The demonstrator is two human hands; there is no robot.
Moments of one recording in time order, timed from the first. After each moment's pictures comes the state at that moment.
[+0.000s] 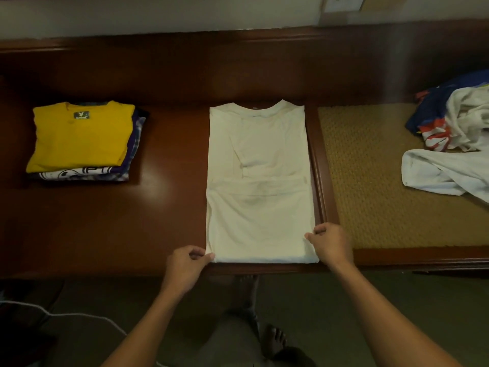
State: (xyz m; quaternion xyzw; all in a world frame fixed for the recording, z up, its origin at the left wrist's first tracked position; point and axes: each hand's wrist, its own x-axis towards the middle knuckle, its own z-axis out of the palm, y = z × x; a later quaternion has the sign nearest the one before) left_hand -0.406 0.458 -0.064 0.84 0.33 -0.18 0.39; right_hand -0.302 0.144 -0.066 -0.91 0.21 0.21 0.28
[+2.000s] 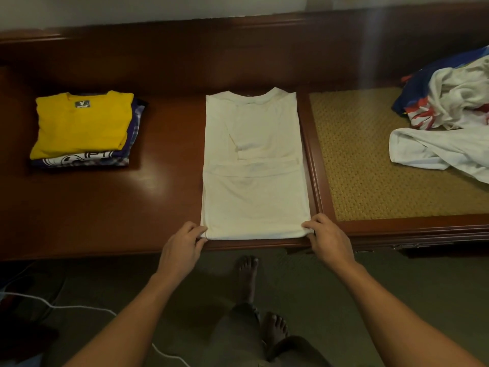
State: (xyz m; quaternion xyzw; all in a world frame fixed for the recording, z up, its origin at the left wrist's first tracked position) left_hand -0.438 0.472 -0.084 0.97 0.06 -0.08 0.21; right_hand -0.365 0.110 -0.080 -0.97 -0.08 0.13 0.19
